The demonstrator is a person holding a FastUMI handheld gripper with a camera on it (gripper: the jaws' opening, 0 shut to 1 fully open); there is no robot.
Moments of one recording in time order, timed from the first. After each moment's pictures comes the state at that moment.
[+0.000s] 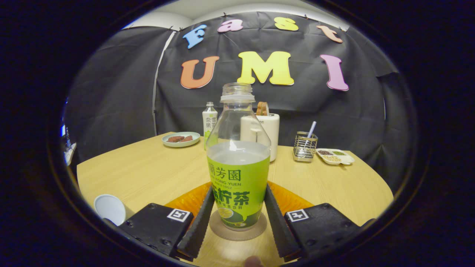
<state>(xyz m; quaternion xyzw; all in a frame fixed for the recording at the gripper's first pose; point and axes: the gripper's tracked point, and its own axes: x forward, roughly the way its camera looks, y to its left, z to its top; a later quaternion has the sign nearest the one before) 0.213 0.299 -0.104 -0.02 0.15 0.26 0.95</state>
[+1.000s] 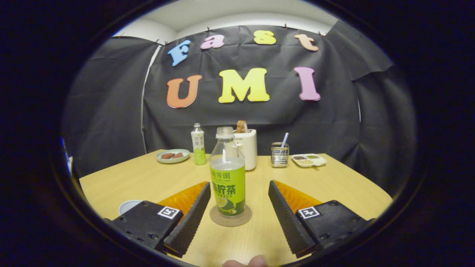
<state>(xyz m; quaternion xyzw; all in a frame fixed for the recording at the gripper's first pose) 0.138 0.236 -0.061 0.03 0.08 0.18 0.98</state>
